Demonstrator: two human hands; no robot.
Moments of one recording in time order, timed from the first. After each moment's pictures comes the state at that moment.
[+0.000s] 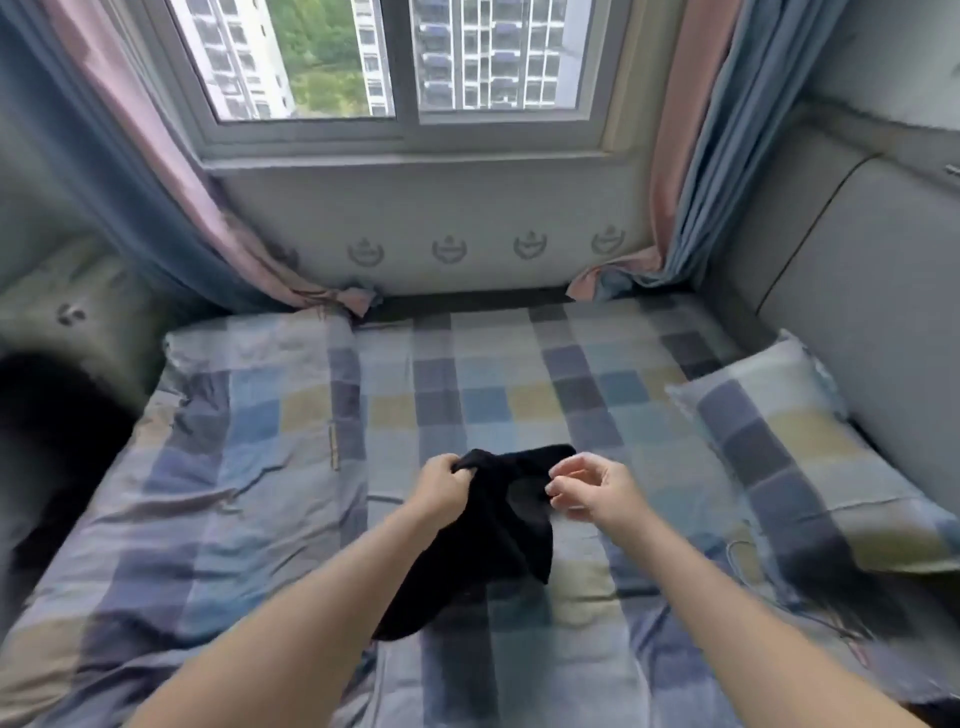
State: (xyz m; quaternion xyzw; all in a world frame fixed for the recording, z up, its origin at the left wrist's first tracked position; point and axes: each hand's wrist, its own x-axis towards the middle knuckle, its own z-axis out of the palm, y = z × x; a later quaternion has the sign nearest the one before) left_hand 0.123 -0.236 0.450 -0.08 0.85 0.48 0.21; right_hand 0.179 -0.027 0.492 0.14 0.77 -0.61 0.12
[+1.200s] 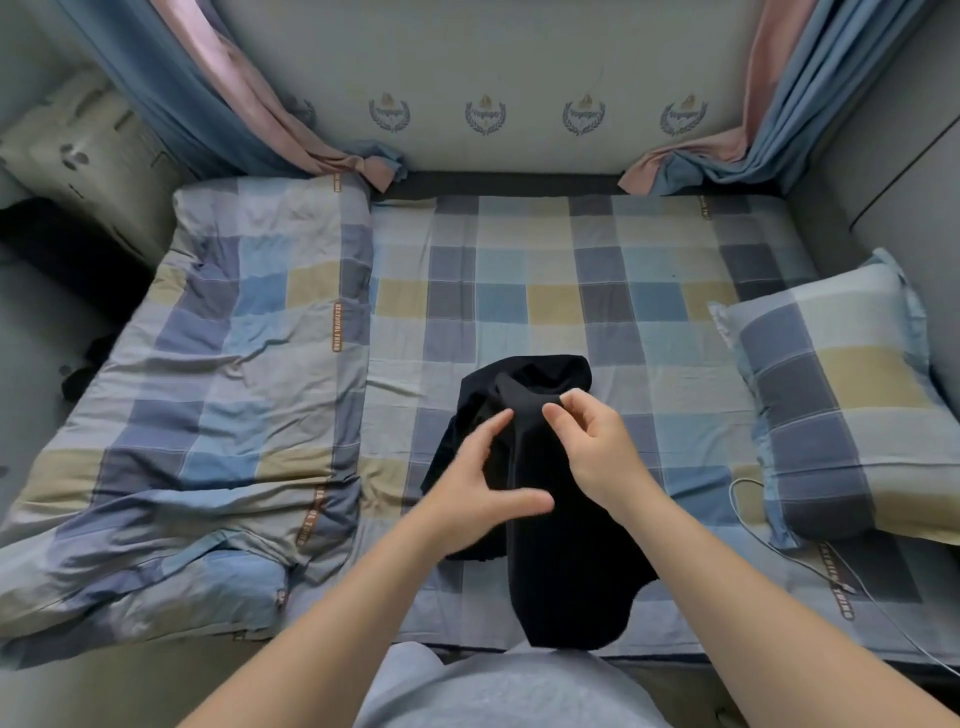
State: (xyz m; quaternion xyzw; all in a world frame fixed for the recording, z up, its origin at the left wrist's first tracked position) left_hand 0.227 -0.143 0.396 -0.06 0.77 0.59 0.25; right_hand 0.189 0.031 0.420 -0.01 0.81 -0.58 0.11
